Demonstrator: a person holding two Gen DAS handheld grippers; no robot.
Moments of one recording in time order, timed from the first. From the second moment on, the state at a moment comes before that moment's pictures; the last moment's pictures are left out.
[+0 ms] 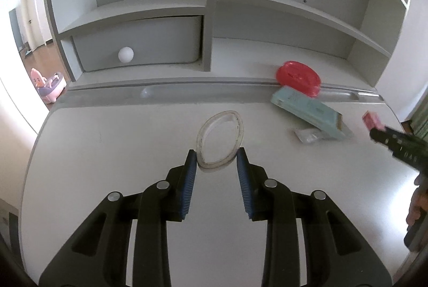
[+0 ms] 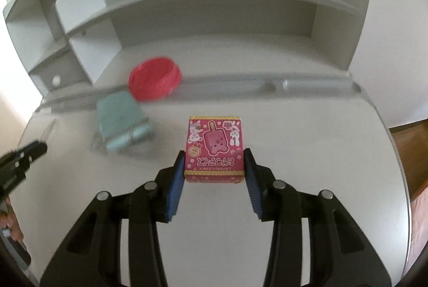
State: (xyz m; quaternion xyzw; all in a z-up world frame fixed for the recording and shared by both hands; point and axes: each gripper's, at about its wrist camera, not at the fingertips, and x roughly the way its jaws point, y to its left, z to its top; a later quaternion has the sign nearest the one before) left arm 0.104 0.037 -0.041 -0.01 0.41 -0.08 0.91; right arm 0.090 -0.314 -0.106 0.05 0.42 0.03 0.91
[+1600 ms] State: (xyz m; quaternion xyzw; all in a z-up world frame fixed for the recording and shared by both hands) left arm -0.215 -0.520 -0.193 0.20 0.52 -0.45 0.70; right arm -0.273 -0.727 -0.291 0.32 0.49 -0.21 0.78
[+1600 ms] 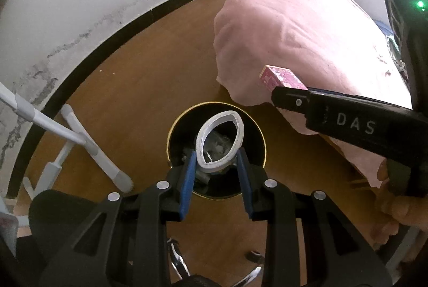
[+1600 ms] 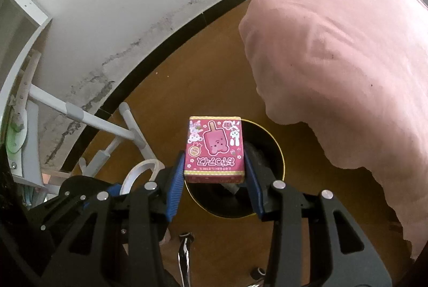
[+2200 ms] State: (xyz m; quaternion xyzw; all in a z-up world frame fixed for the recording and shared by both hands) left arm -0.250 -0.430 -0.065 0.19 0.29 -0.52 0.78; right arm -0.316 -0.691 -0.142 0.23 0.25 -0.35 0.87
